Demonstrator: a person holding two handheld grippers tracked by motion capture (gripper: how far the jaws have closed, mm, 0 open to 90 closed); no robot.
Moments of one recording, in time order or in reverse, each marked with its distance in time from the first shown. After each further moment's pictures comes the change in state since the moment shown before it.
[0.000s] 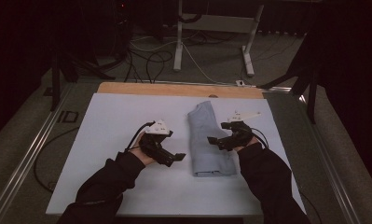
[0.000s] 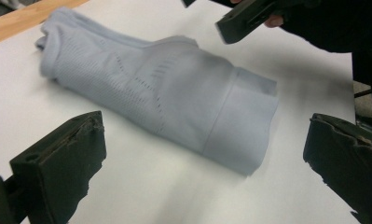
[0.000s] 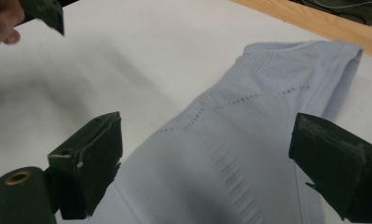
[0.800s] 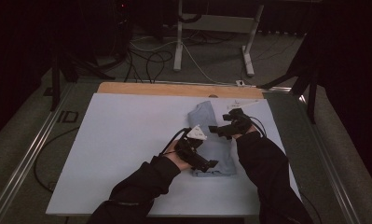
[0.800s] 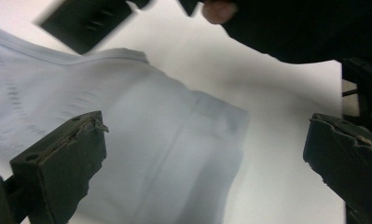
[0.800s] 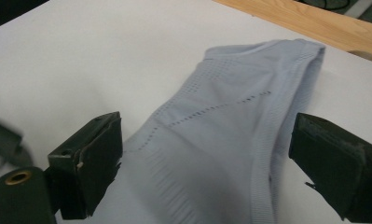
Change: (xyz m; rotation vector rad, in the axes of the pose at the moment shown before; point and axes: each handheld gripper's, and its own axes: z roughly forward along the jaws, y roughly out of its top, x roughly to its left) left arm -0.046 0.037 0.081 0.041 -0.053 -0.007; right arm -0.031 0.020 0.017 0.054 -0.046 0.071
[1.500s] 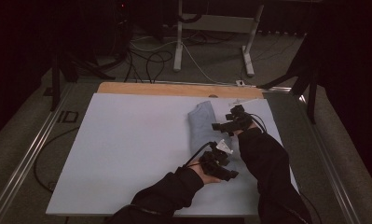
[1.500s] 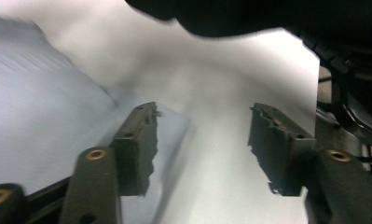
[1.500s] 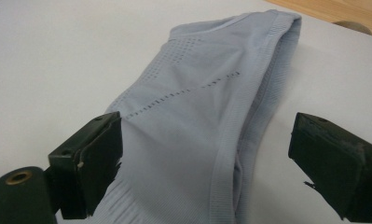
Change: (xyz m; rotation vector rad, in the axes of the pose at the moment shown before) left arm -0.047 0.012 0.064 0.109 -0.077 -0.062; right arm -0.033 -0.005 0.015 0.059 -0.014 0.054
